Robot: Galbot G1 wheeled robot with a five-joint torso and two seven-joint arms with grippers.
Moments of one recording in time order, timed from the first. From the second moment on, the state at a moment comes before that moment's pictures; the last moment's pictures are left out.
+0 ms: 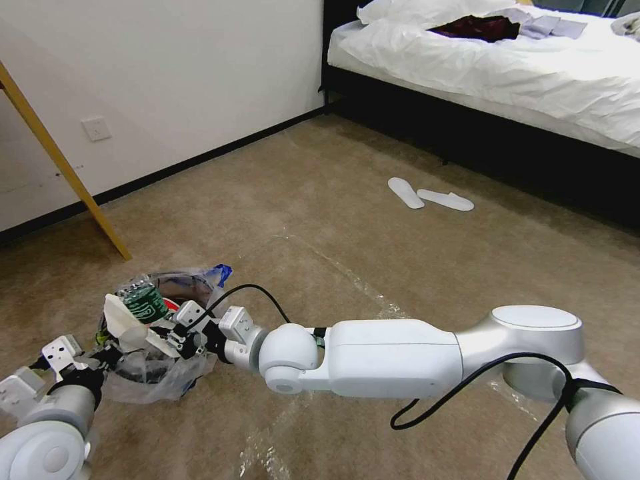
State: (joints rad) left arm 1.55 -1.37 -0.99 -2.24 -0.92 0.60 -0.41; right arm -0.04 1.32 -1.13 1.72 1.06 -0.07 0.29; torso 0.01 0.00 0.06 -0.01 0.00
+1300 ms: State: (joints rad) left arm 1.55 -1.37 -0.99 -2.23 -0.92 0.60 -0.41; right arm -0.05 1.31 -1.08 1.68 1.02 -0.05 0.30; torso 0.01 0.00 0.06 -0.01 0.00
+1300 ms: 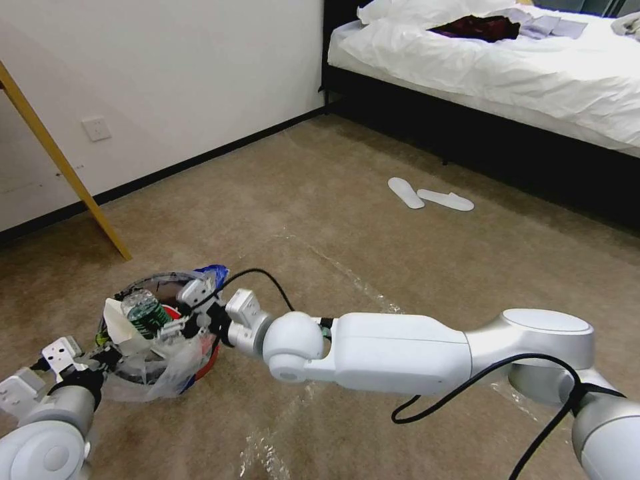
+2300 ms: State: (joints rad) left arm 1.55 -1.34 -1.01 -2.22 -0.92 0.59 -0.41; right arm -0.54 0.93 0.01 1.96 0.95 0.19 0.20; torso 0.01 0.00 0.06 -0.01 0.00
